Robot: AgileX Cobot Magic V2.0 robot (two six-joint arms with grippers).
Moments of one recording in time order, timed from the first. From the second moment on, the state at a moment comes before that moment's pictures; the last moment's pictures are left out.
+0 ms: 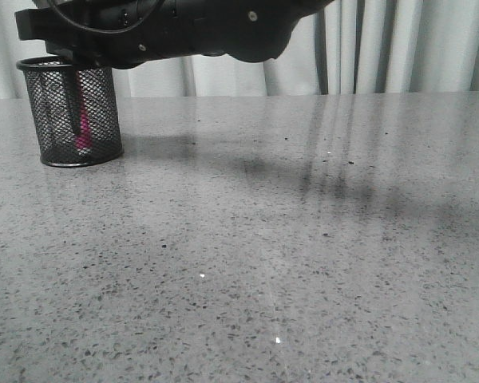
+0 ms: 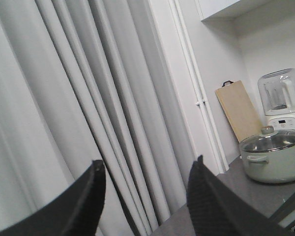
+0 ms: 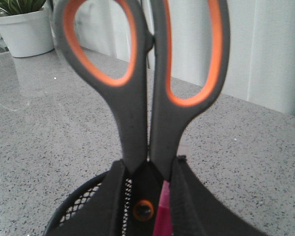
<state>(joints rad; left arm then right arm) -0.46 0.54 -1.08 -0.83 0.46 1.04 0.68 2.07 -1.52 -0.54 -0.46 0.54</state>
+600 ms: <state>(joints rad) -0.46 0.54 -1.08 -0.76 0.49 0.99 0.68 2.02 -1.52 -0.54 -0.41 0.55</state>
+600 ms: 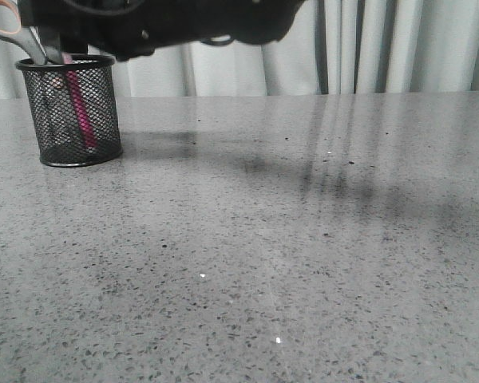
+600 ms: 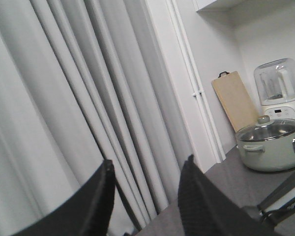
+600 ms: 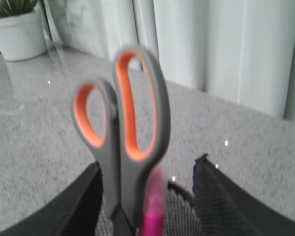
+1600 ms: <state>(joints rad) -0.46 0.22 -0.65 0.14 0.75 0.03 0.69 0.39 -0.64 -0.63 0.58 0.51</state>
